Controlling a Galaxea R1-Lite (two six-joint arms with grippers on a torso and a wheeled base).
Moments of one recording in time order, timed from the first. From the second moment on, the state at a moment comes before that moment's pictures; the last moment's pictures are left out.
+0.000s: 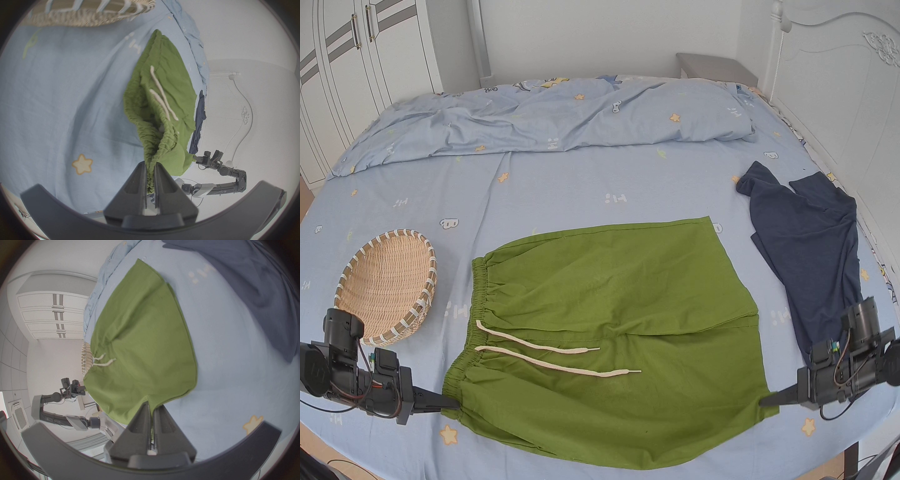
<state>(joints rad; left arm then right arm) 0.18 1.58 -0.37 -0.11 -0.88 -0.33 0.11 1.61 -0.34 -0.22 0.64 0.36</state>
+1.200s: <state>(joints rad) 0.16 1.88 -1.23 0.27 -0.89 -0.46 0.11 1.76 -1.59 0.49 0.63 0.41</state>
